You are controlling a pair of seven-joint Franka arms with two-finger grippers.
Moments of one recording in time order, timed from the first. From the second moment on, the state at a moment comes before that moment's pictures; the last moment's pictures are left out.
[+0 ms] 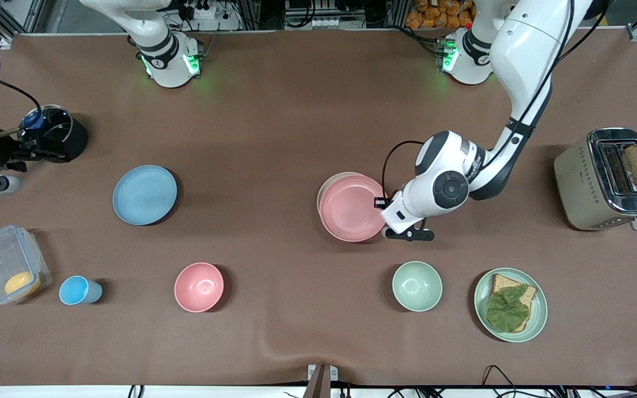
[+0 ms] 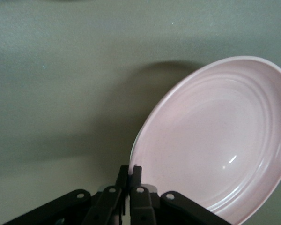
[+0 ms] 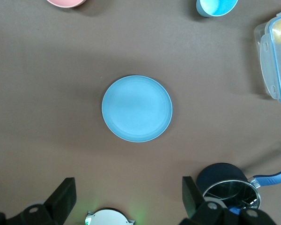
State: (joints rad) left arm -0.16 0.60 -0.38 -1.75 -0.05 2.20 -0.40; right arm -0.01 0.16 -0.06 -1.51 0.01 1.44 -0.28
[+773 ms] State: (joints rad) left arm -0.16 0.56 -0.38 -1.84 -0.05 2.28 -0.39; right arm -0.01 0.16 -0.05 -1.51 0.01 1.44 -0.28
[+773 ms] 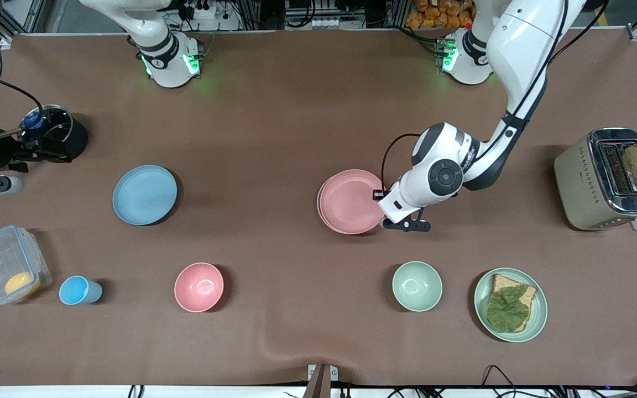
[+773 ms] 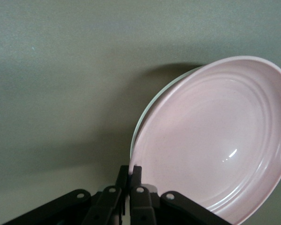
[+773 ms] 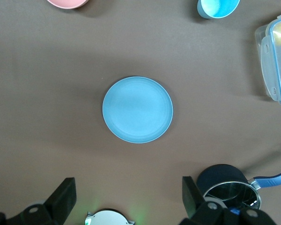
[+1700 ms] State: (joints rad) left arm -0.17 0.58 -0.39 -1.87 -0.05 2.34 -0.37; right arm -0.03 0.16 -0.06 -1.47 0.01 1.46 -0.28
